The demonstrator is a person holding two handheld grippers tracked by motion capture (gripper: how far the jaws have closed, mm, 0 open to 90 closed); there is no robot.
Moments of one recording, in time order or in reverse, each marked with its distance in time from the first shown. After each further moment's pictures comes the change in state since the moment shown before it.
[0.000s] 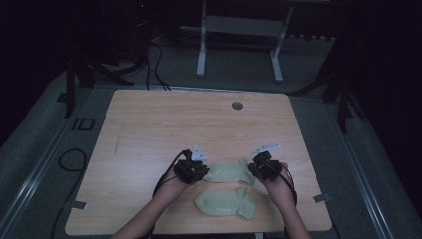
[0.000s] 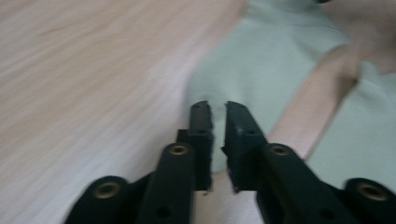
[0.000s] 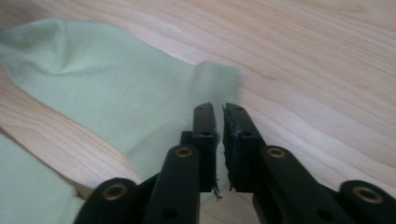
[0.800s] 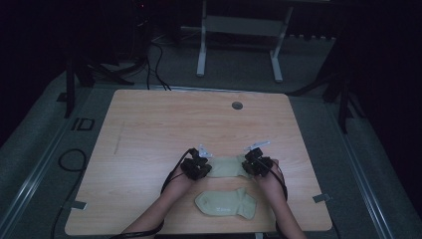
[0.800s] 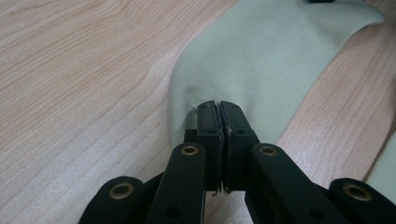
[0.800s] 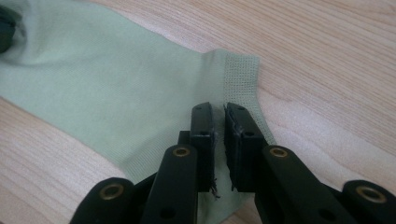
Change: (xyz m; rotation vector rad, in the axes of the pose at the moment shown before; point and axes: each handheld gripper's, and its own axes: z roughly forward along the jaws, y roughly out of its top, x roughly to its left) left arm 0.016 0.001 0.031 0.035 0.016 -0.061; right arm -0.001 0.011 0.032 0.030 -0.036 0.001
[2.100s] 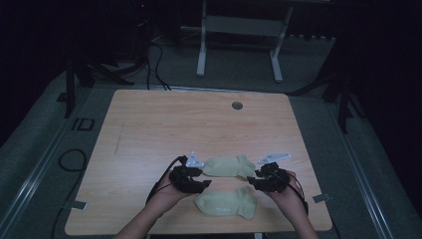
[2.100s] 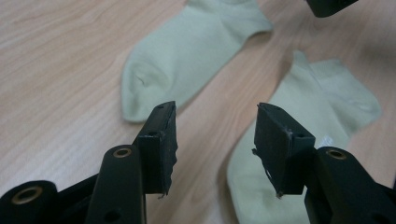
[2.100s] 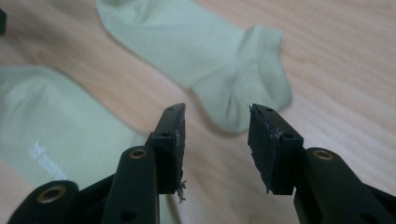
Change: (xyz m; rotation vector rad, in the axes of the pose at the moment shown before) left arm -0.027 -0.020 -0.072 -0.044 -0.089 0.017; right arm 0.007 -0.040 -0.071 -0.069 0.130 -0.040
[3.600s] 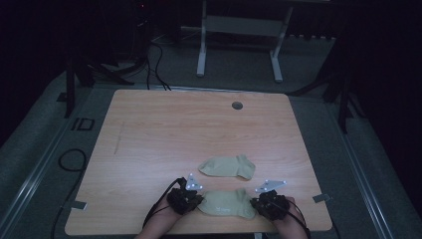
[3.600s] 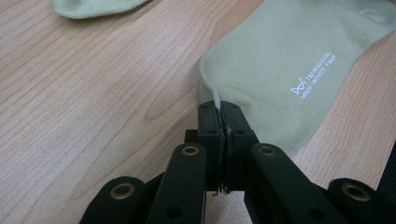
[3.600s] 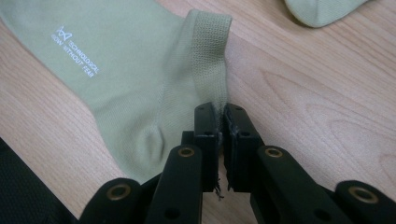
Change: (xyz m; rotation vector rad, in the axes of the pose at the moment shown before) left arm -0.023 -0.048 0.018 0.092 -0.004 -0.004; right arm 0.035 -0.058 0.006 0.085 0.008 -0.054
